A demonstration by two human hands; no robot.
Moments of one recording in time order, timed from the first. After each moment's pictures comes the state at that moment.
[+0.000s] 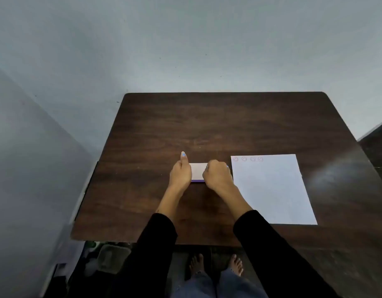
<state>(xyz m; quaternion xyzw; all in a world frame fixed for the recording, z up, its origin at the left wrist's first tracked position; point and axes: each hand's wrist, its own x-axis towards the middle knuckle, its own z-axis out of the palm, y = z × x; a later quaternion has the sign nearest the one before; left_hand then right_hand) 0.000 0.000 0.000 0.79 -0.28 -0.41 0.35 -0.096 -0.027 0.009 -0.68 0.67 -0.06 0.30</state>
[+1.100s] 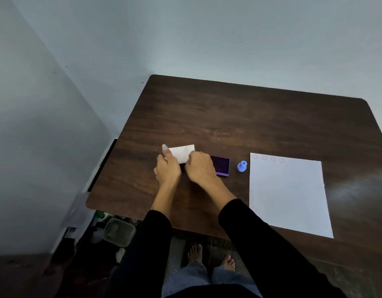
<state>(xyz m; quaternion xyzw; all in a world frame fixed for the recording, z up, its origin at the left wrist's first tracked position) 0.048 0.036 -0.011 0.82 -0.11 -0.29 0.47 -0.024 -0.004 0.009 -0.78 0.54 -0.04 0.32</state>
